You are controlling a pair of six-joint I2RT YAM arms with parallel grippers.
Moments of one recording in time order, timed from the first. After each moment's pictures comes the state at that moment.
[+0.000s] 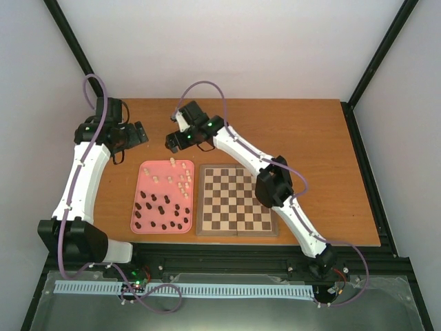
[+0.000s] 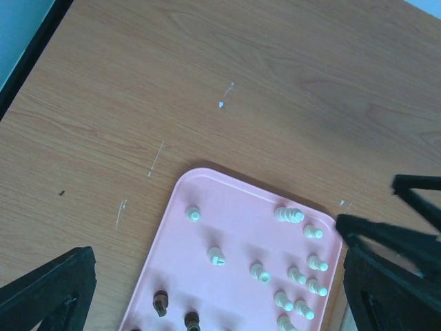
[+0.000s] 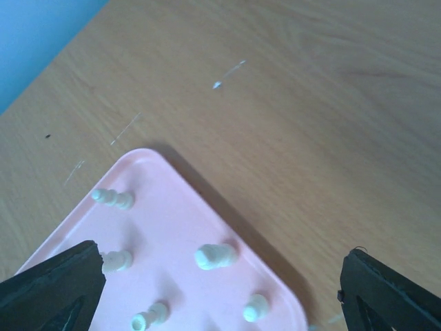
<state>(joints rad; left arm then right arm) -0.01 1.37 1.45 -1.04 -0.10 -0.43 0.78 2.52 2.50 -0.79 -0.26 0.21</state>
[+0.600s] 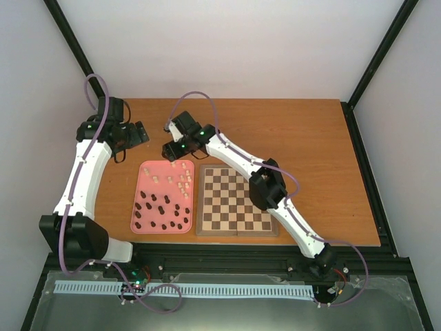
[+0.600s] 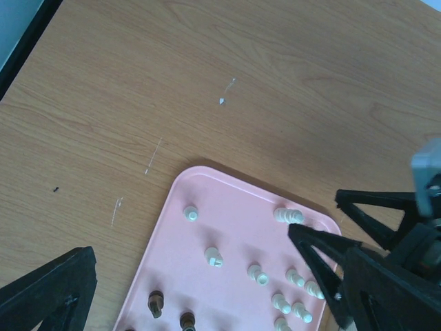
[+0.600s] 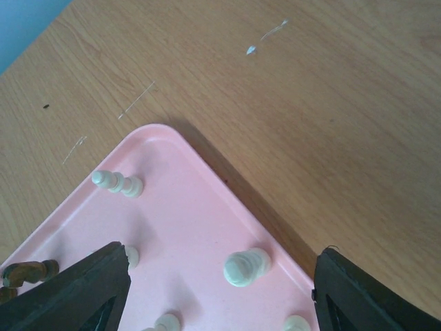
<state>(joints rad) -0.01 1.40 1.45 -1.03 -0.10 -0.46 0.83 2.60 2.51 -0.75 -0.29 0.19</state>
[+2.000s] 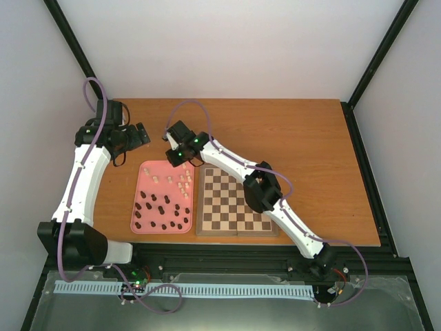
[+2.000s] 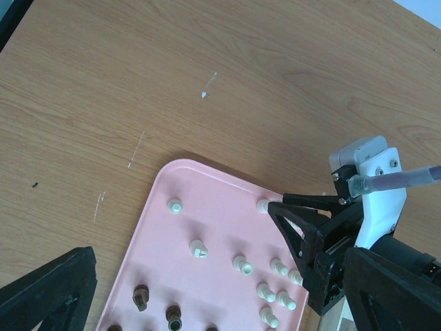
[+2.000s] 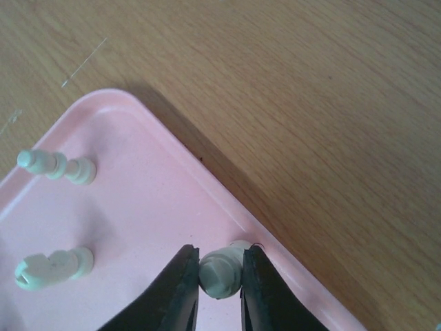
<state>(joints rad) -0.01 1.35 1.41 -1.01 -0.05 -0.47 0.87 2.66 2.51 -0.75 -0.18 0.20</state>
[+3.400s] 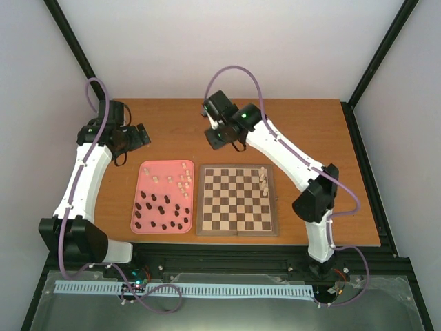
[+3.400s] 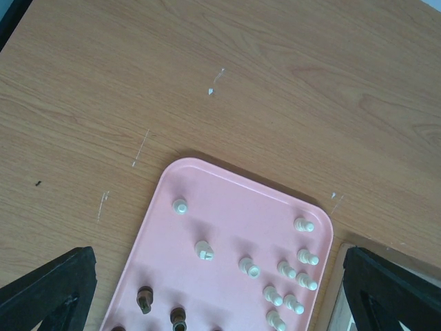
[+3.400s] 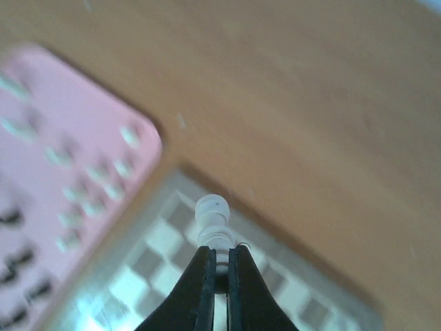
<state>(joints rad) -0.01 1.36 1.40 -1.00 -0.06 -0.47 0.80 2.03 2.21 -1.08 0.11 0.12</state>
